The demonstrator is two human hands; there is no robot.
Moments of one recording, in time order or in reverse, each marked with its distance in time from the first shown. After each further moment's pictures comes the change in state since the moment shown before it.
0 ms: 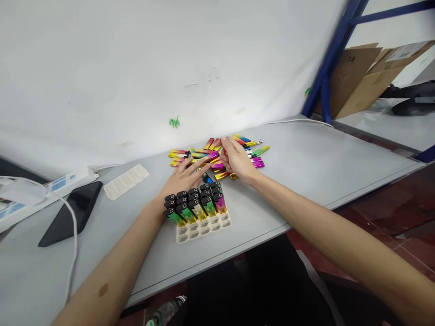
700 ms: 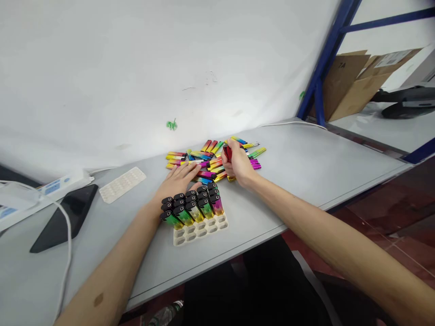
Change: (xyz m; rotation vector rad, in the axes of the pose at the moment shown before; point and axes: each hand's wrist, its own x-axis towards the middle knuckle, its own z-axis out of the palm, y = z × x) left_hand -0.005 0.001 -0.001 -0.007 -0.068 -0.135; right_hand -0.002 -0.002 -0.004 0.131 0.086 0.195
